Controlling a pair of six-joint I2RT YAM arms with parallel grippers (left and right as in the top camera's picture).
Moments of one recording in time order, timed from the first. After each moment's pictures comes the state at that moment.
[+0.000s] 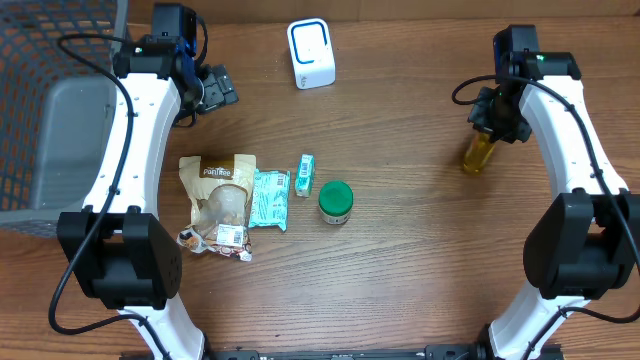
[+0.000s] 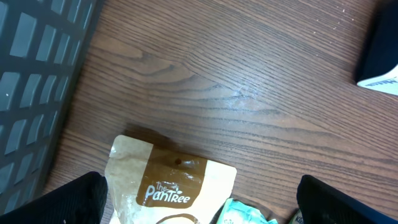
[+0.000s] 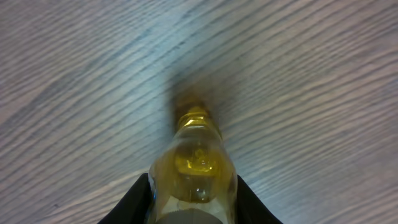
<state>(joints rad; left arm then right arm) -0.05 1.95 1.84 -1.10 -0.09 -0.47 -0.03 1.94 1.71 -1.15 0.14 0.43</state>
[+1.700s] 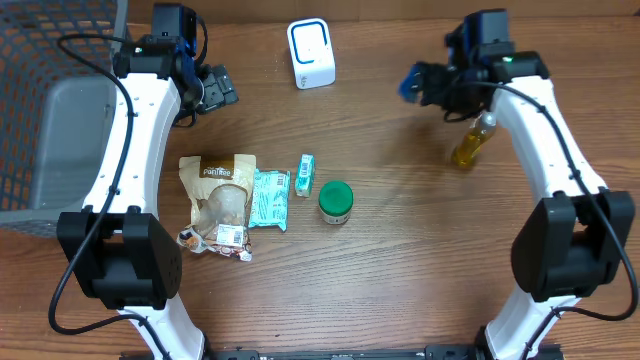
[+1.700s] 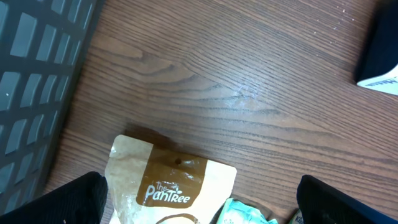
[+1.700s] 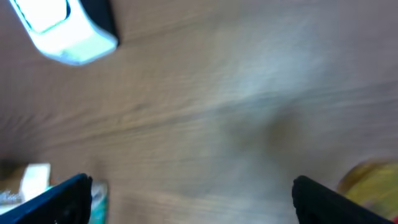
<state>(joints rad) -0.05 1.95 1.84 -1.10 -0.09 -0.47 0.11 1.94 1.71 -0.89 -0.26 0.30</state>
